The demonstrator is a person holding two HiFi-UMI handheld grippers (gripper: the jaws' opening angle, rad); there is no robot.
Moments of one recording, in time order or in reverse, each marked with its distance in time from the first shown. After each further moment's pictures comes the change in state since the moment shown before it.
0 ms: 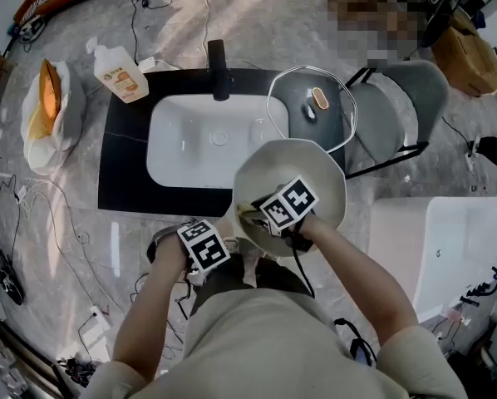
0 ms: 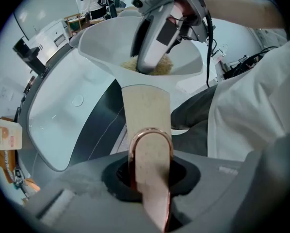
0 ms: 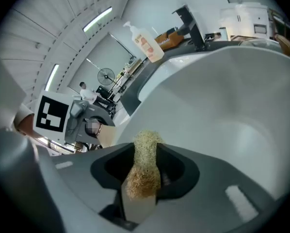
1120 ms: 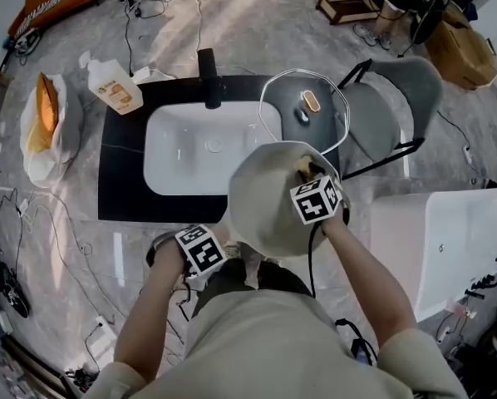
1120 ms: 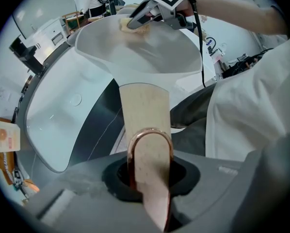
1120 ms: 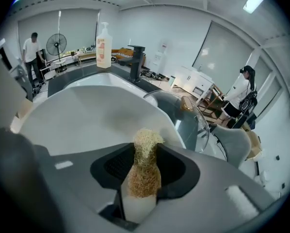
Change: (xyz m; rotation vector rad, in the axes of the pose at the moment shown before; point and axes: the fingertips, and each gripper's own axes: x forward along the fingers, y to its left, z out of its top) left arm 0.002 0.004 -0.003 0.006 0.020 -0.025; right arm -0.140 -0.151 0.014 -0.142 -0.184 -0.944
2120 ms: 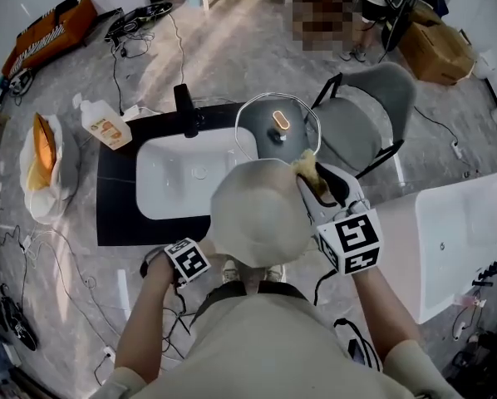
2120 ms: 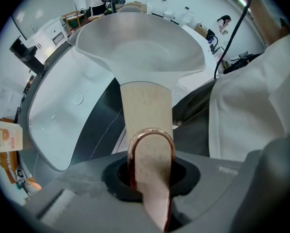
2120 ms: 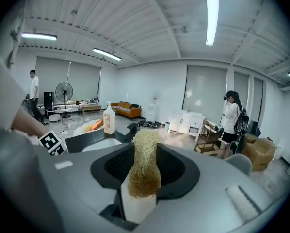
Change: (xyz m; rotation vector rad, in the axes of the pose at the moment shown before) left arm 0.000 0.004 0.000 -0.008 0.018 0.016; right arm -0.236 -0.048 0.092 0.139 -0.620 0.026
